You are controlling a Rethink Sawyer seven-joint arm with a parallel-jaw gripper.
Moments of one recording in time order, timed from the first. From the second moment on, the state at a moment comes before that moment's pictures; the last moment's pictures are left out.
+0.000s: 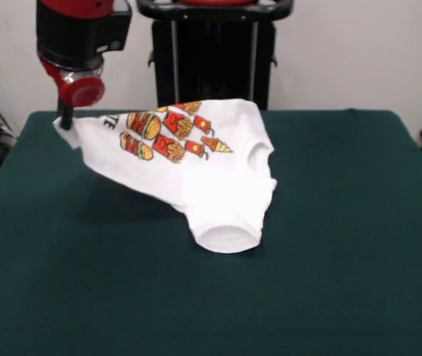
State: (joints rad) arm -0.62 -0.72 0.30 1.58 -0.75 0.90 2.85
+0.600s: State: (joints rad) arm -0.67 -0.70 0.30 1.52 -0.79 0.80 2.85
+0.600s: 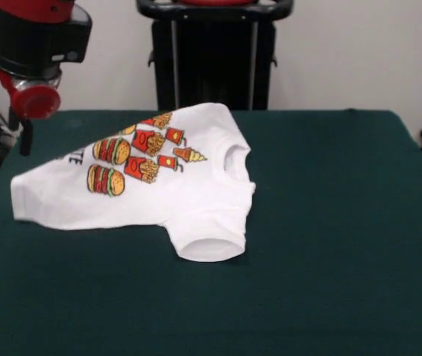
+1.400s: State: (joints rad) arm -0.63 -0.76 0.30 1.50 -0.66 0.79 2.85
